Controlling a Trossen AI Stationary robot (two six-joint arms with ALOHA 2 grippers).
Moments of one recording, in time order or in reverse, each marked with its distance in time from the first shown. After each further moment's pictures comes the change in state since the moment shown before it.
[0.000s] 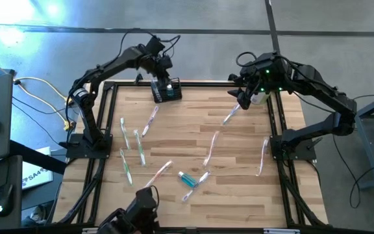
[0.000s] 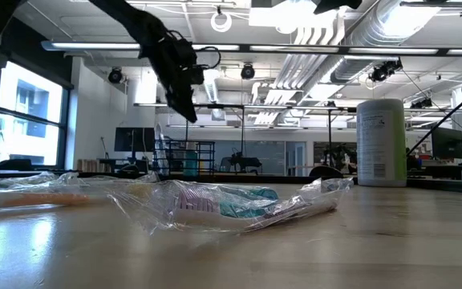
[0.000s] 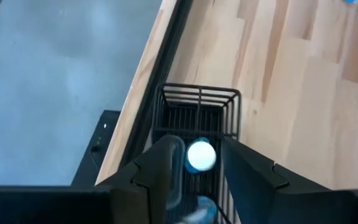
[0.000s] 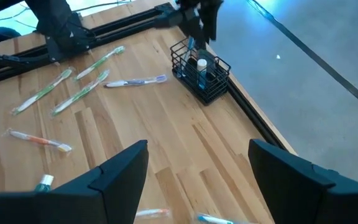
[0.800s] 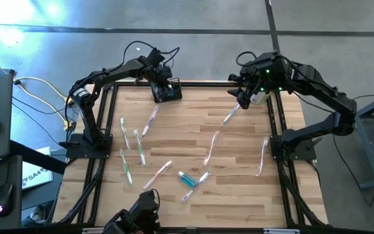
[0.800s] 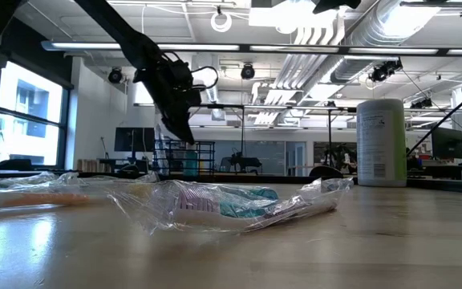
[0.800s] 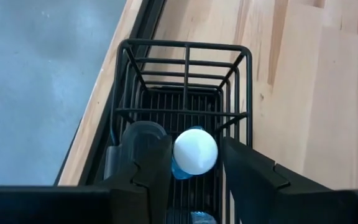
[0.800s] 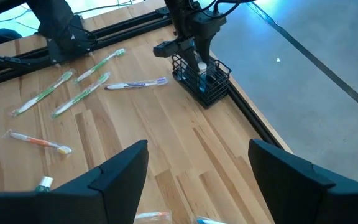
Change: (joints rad) left arm 0.000 0.004 -0.279 0.286 0.049 0.023; right arm 0.000 0.000 0.000 0.014 -0.001 -0.010
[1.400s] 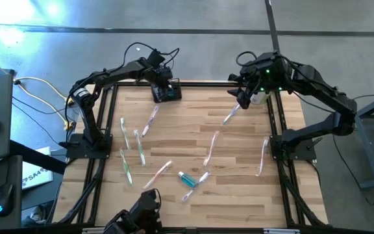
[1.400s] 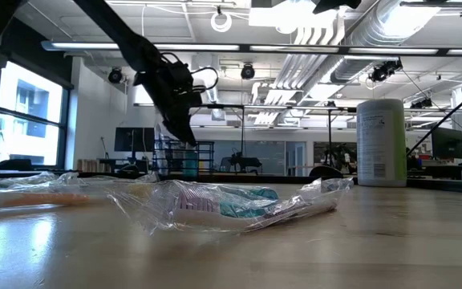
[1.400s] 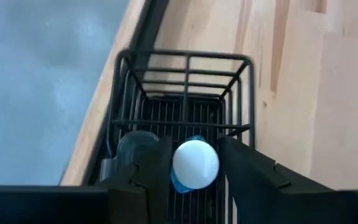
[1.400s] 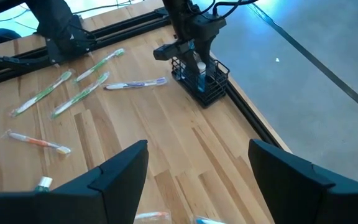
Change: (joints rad) left arm -0.001 0.003 -0.024 0.067 0.004 -0.001; right arm 0.000 0.000 0.000 0.000 0.003 0.000
